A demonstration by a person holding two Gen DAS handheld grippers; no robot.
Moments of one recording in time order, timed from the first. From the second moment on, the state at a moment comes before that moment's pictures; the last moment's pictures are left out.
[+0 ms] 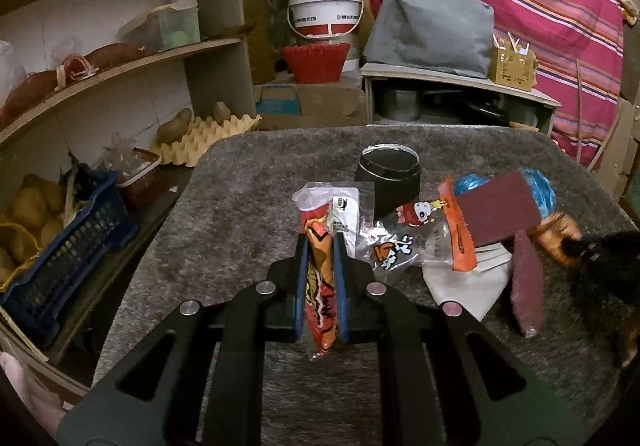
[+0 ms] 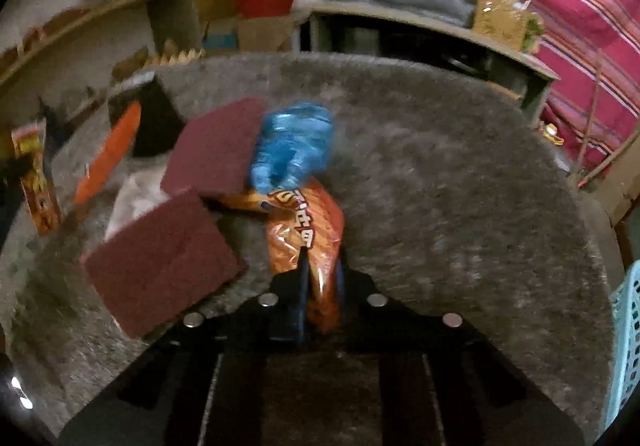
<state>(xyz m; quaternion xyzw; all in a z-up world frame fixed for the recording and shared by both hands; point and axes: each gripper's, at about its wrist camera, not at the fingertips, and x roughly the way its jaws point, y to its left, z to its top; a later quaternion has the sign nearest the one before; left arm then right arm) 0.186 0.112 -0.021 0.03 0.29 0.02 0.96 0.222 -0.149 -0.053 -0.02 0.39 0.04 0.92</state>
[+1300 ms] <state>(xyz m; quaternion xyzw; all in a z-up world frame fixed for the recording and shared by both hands) 0.161 -0.007 0.015 0.06 0.26 -0.04 0.96 0.153 -0.304 0.005 0.03 0.32 -0.06 0.95</state>
